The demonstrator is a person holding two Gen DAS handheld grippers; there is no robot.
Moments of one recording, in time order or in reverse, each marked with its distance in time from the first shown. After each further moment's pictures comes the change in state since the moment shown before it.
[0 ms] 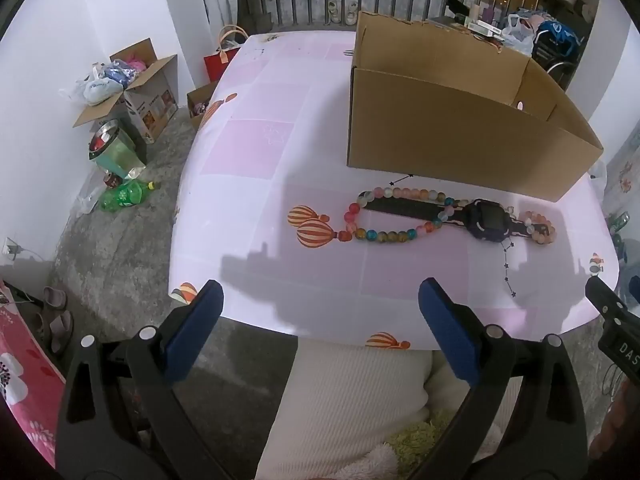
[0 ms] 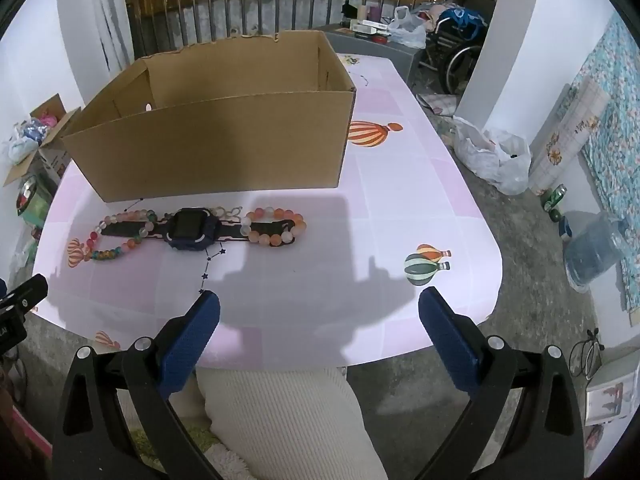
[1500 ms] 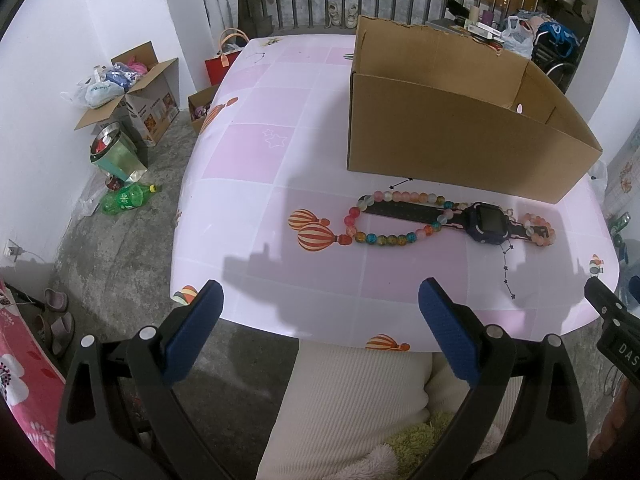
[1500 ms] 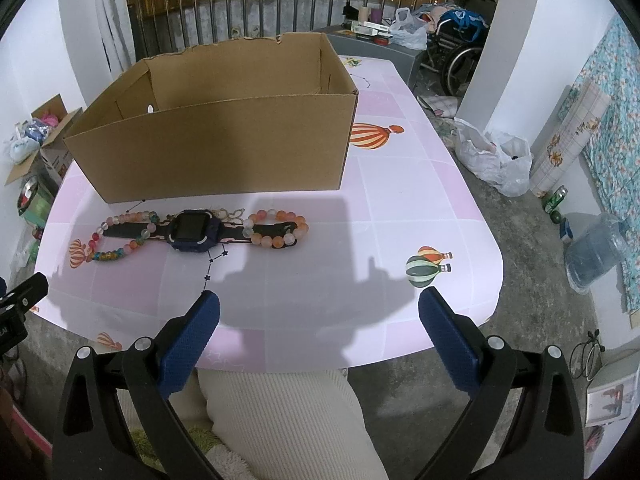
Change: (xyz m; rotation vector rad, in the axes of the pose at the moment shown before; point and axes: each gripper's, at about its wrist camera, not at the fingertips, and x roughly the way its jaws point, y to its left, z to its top) left arm -0.005 -0.001 0.006 0.004 -0.007 0.002; right arm 0.000 0.001 0.002 -0.001 -0.006 0.002
